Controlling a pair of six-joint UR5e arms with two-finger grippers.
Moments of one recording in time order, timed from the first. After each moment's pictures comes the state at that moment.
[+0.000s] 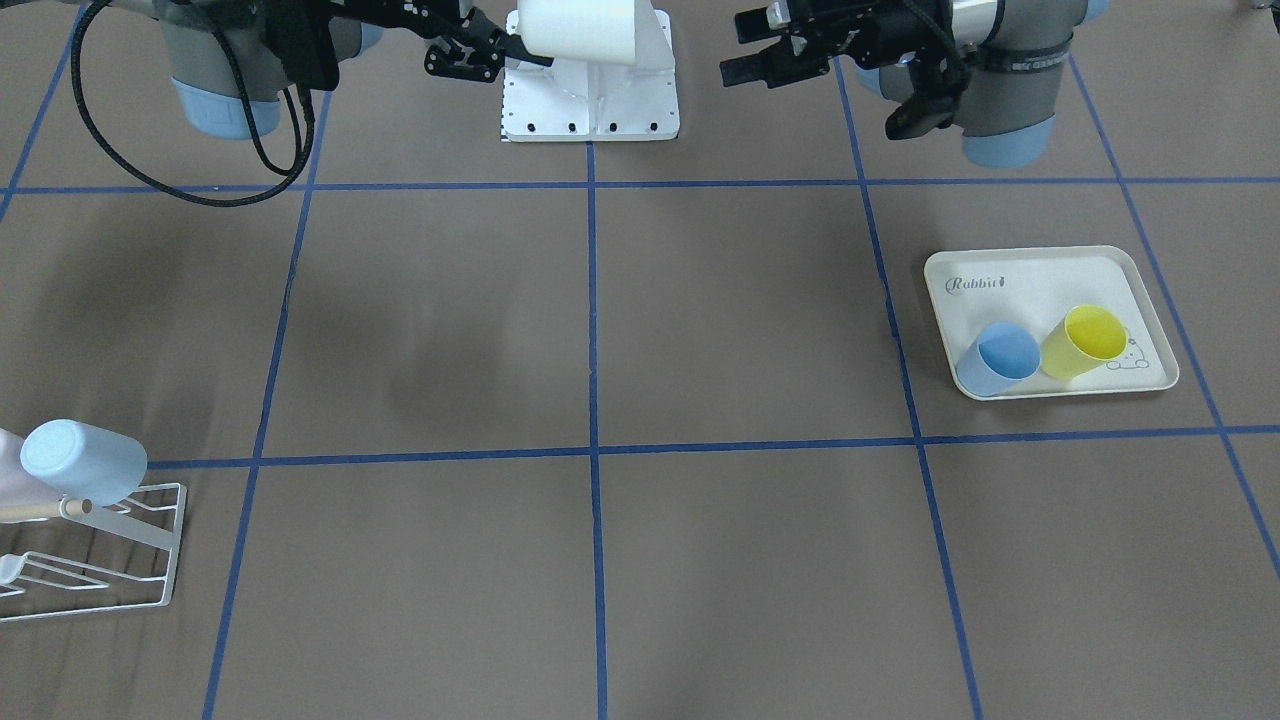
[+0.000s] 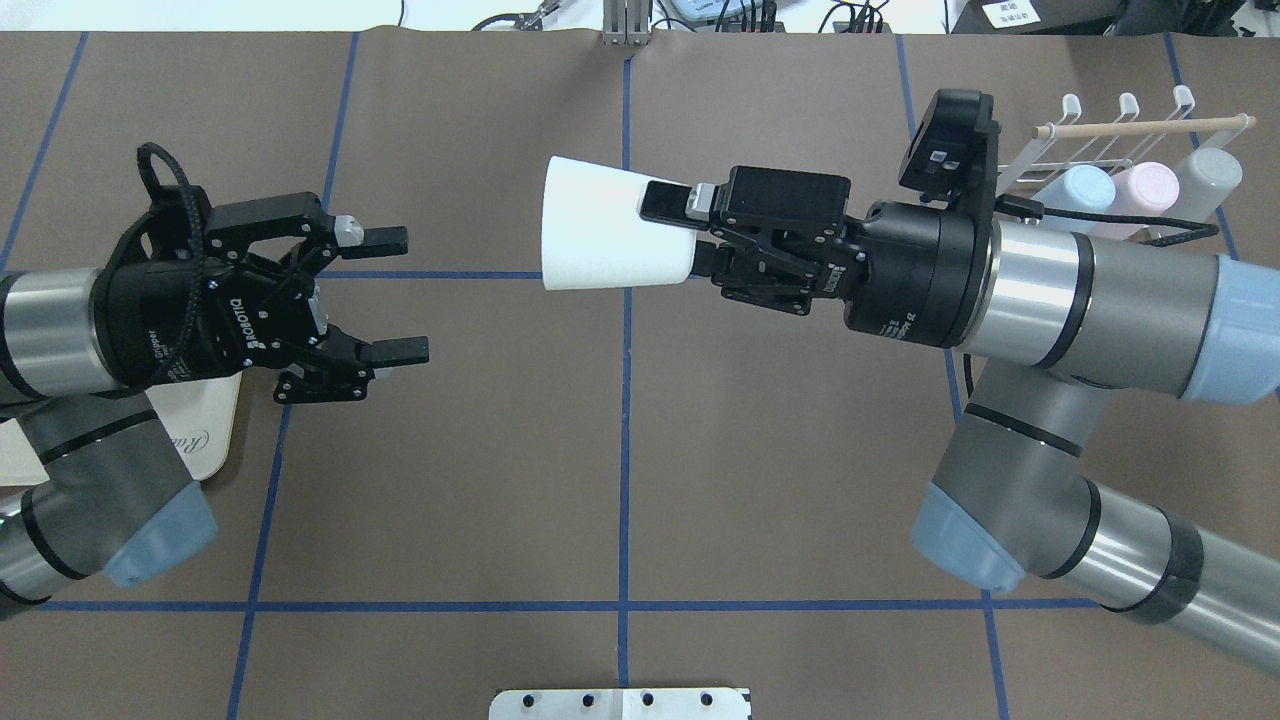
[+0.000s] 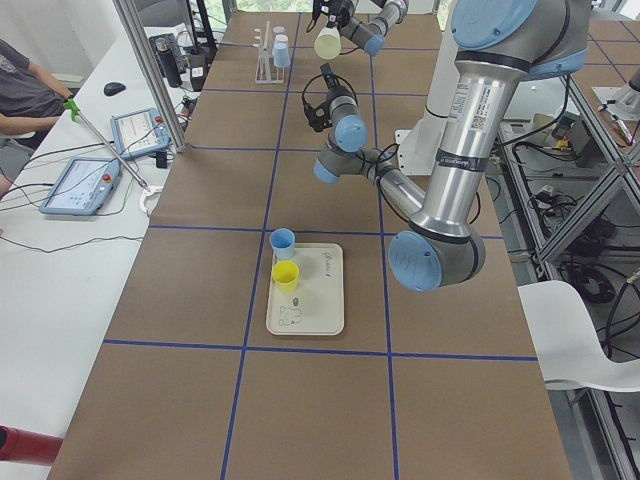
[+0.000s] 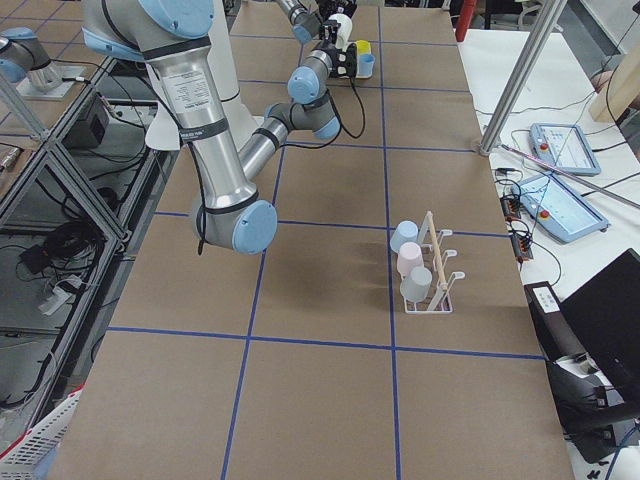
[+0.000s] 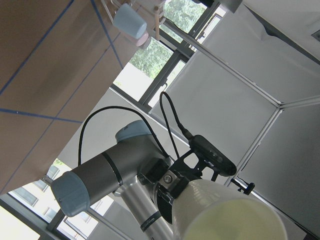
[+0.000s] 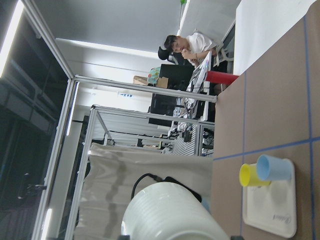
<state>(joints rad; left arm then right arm) -0.69 -1.82 -1.83 -3.27 -1.91 -2.35 0.63 -1.15 1.87 -0.09 1.77 1.81</state>
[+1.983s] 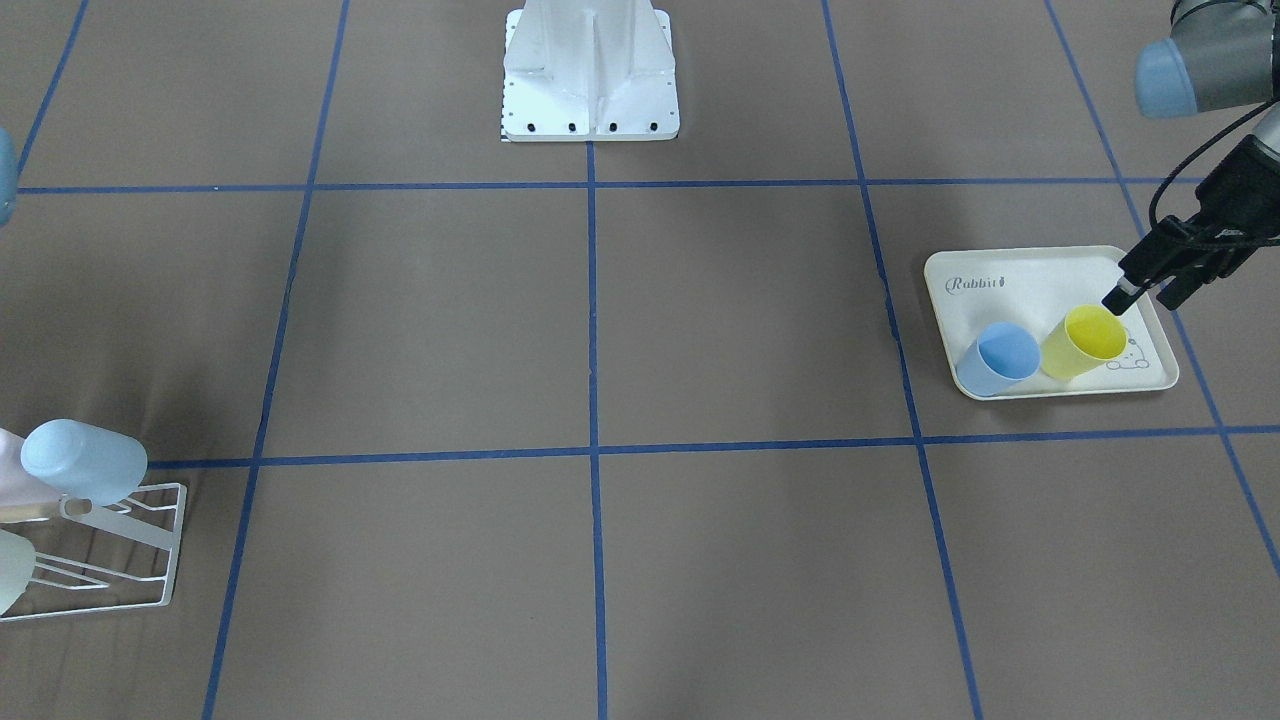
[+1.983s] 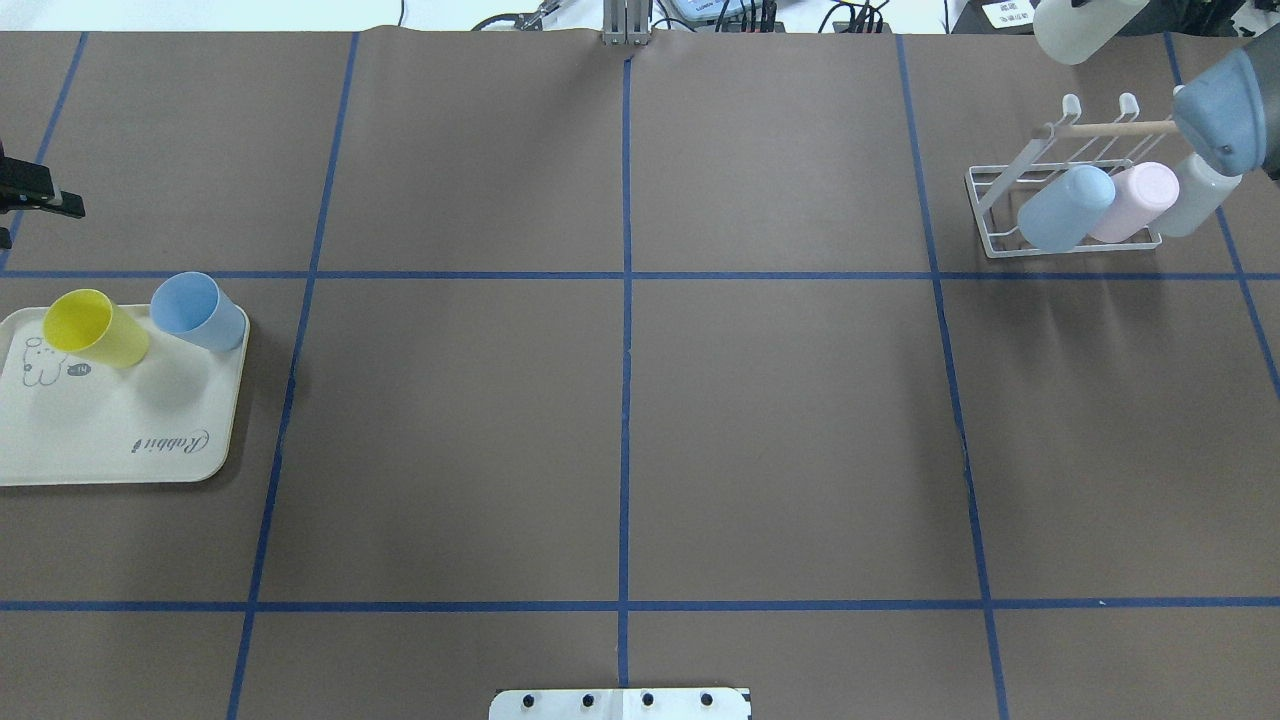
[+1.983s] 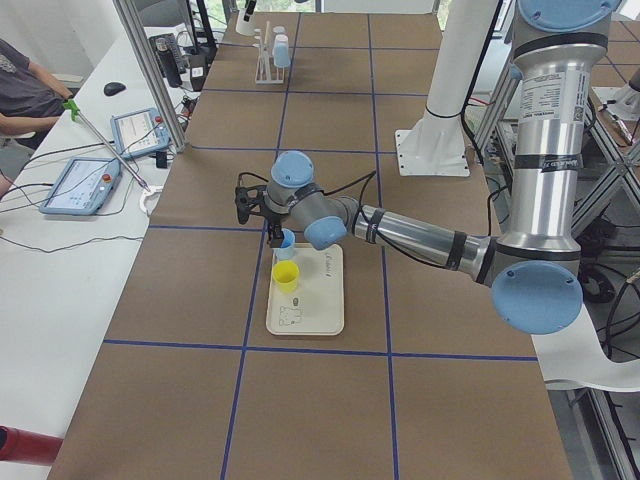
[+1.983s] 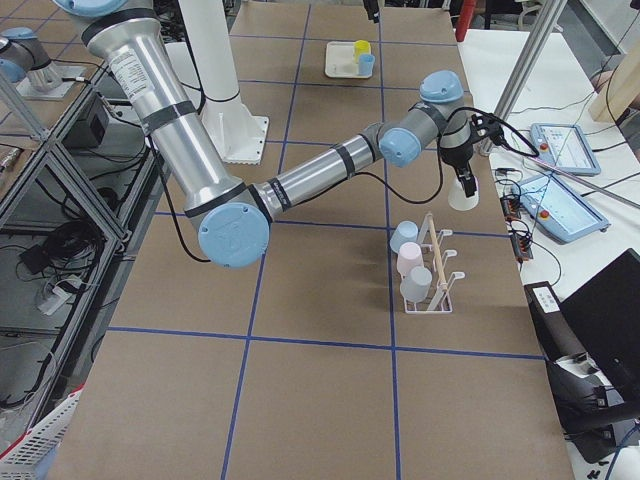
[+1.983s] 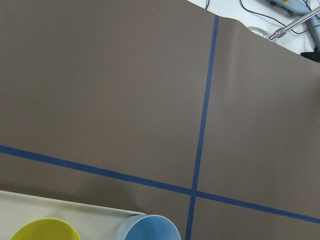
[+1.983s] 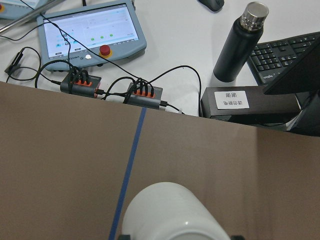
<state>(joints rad) -1.21 -1.57 -1.80 -2.22 -2.28 -1.09 1.28 -1.07 1.53 -1.29 2.08 0.49</state>
